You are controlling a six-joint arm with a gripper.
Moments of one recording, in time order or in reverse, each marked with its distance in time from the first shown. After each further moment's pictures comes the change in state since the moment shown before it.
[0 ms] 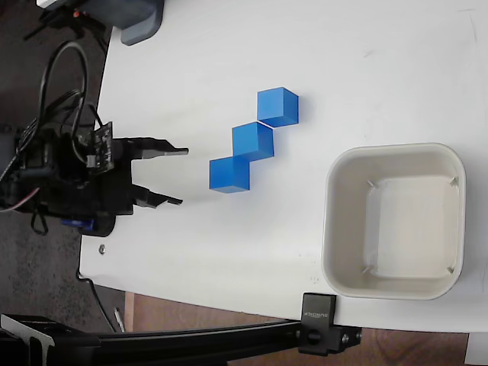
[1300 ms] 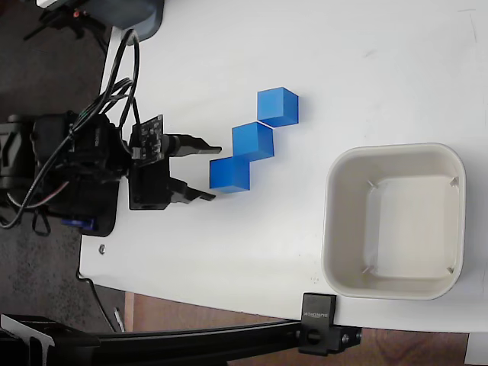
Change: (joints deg) arm -4.4 -13.7 2.8 -12.7 3.6 1.5
